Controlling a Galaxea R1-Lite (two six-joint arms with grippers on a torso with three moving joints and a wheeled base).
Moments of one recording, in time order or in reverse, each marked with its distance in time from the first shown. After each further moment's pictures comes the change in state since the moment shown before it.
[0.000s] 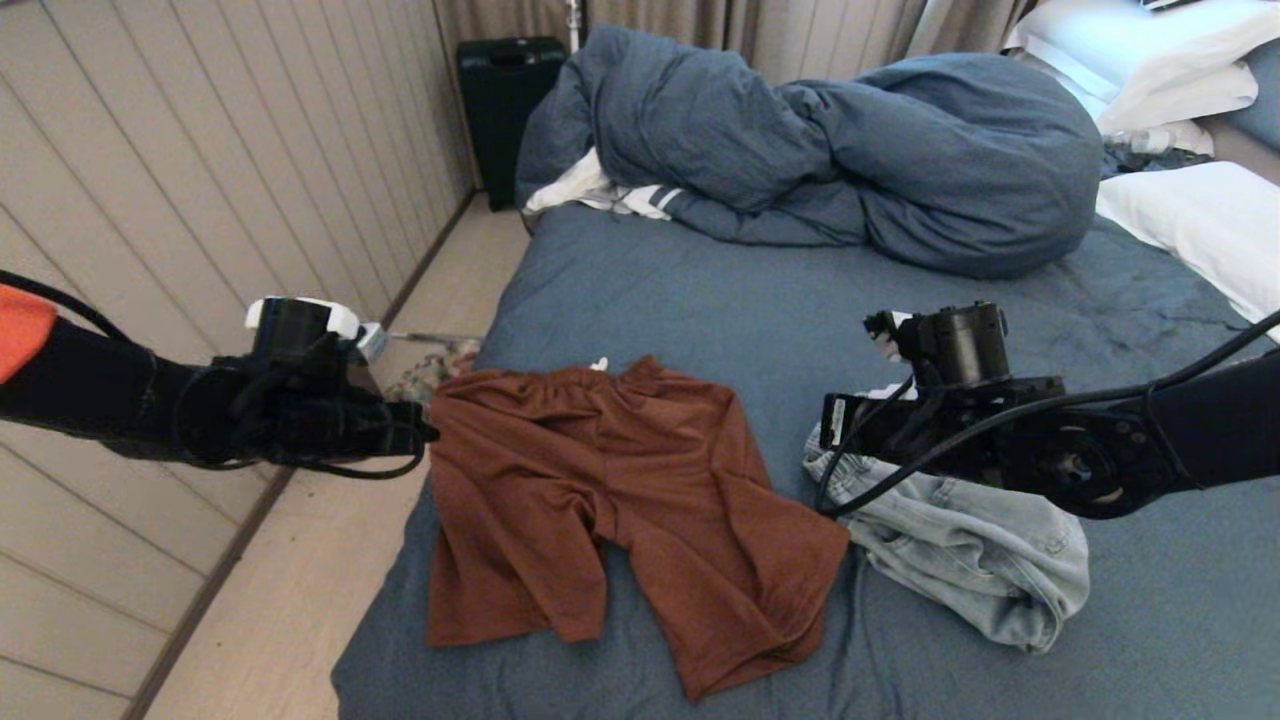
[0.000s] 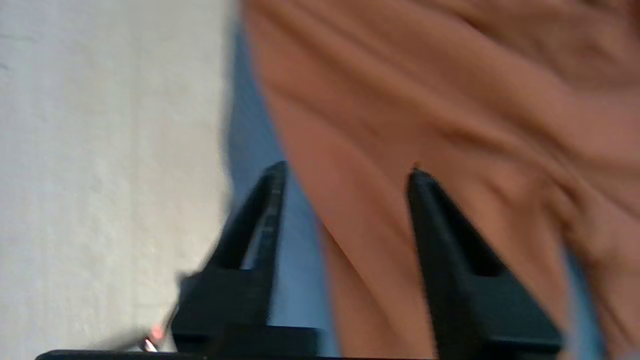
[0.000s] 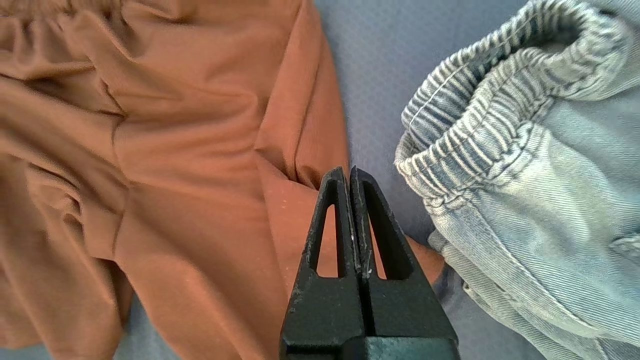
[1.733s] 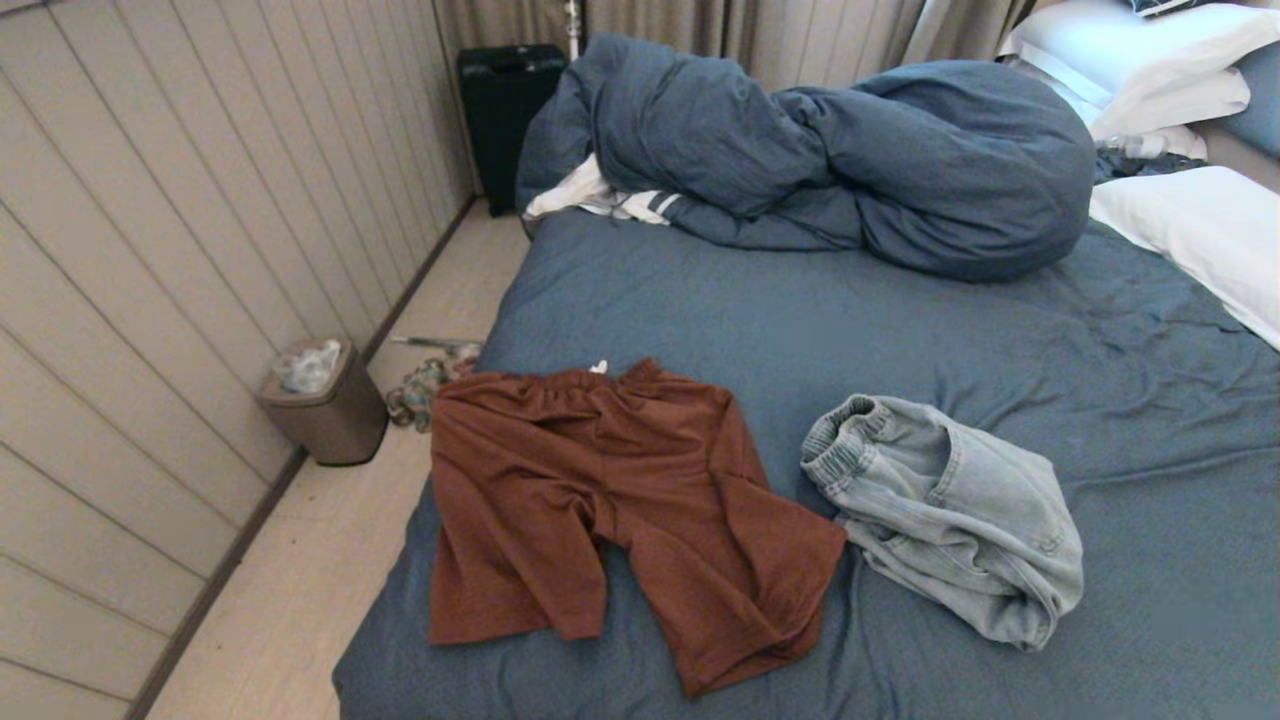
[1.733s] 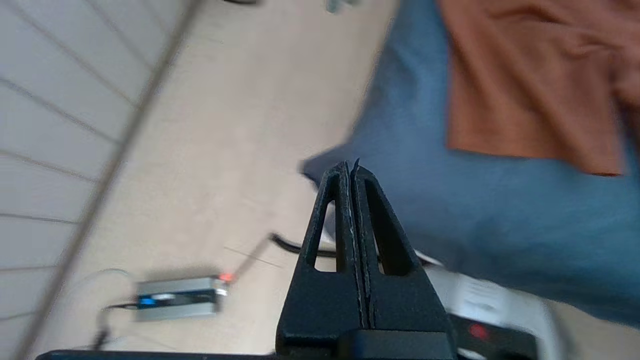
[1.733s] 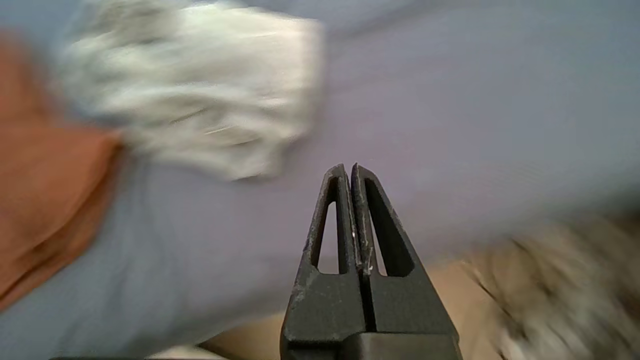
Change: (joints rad) left arm 0.007 -1.536 0.775 0.472 0.399 -0.062; right arm -0.371 -1.561 0.672 0.619 -0.220 -0.203
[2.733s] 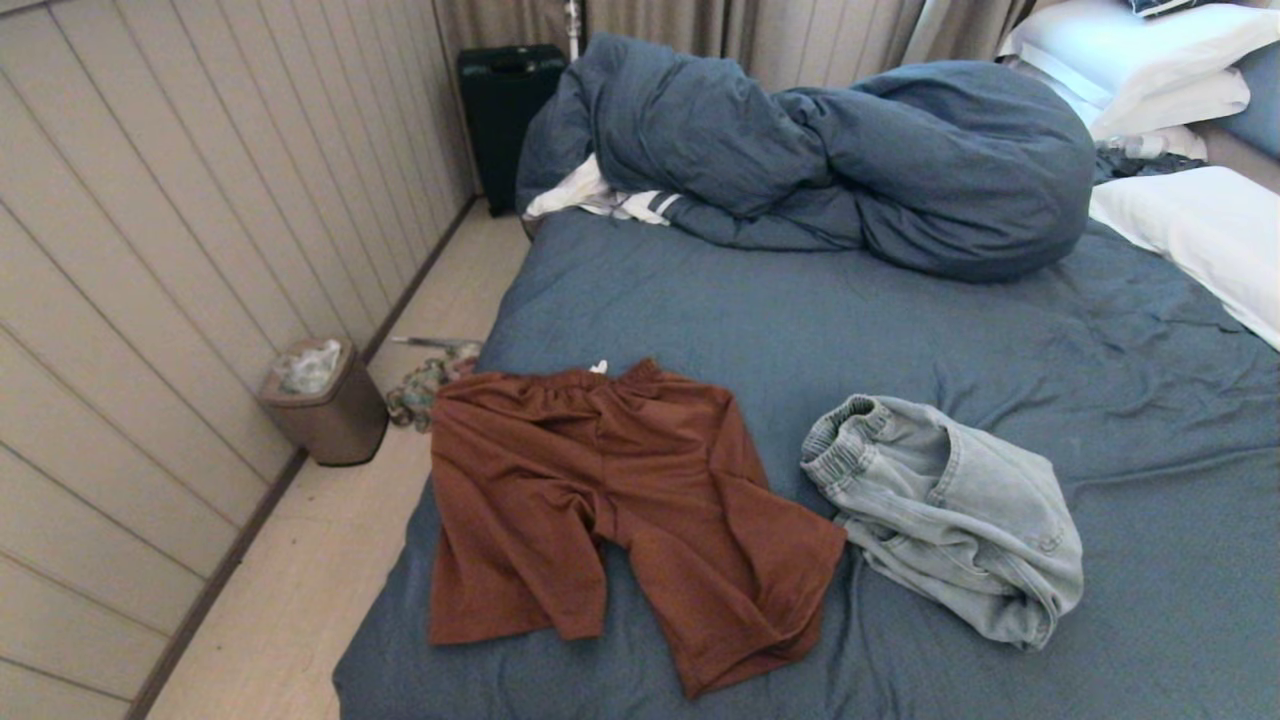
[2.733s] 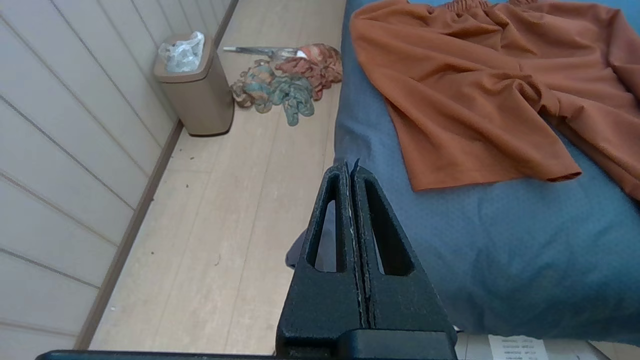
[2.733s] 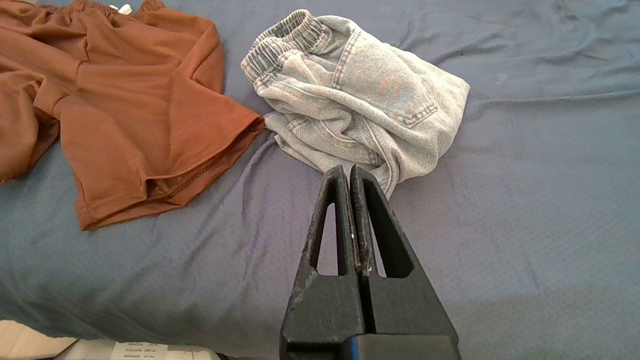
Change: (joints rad) left arm 0.170 -0.390 0.274 -0.220 -0.319 0.247; right arm 0.028 -0.290 0.305 -0.199 0.338 -0.148
